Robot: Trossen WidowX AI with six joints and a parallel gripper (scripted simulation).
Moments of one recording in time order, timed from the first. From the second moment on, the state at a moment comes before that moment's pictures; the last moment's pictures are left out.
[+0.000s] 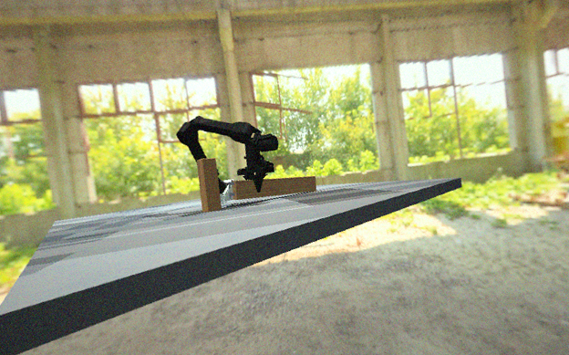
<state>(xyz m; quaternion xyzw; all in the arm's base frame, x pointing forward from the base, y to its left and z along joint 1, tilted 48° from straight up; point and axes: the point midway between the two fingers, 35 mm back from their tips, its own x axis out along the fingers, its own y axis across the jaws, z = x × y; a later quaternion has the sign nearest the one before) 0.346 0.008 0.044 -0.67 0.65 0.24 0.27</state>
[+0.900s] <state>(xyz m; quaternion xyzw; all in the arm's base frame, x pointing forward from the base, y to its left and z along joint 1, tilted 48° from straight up) 0.349 0.007 0.046 -0.67 0.65 0.24 0.27</state>
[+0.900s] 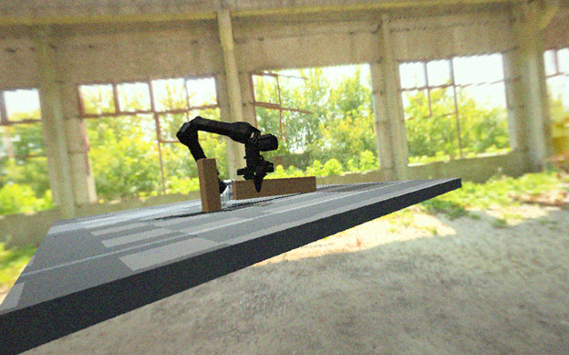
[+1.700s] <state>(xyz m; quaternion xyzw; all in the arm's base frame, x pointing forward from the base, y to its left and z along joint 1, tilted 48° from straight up) 0.352 0.005 0.048 -0.67 0.65 0.24 0.27</state>
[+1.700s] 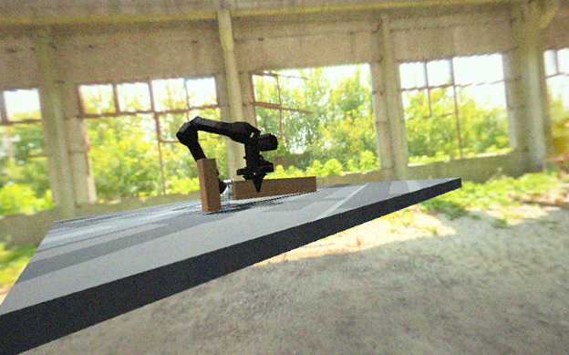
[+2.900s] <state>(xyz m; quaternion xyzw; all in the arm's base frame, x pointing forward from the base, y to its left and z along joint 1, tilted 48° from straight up) 0.353 0.003 0.051 -0.67 0.65 0.24 0.27</state>
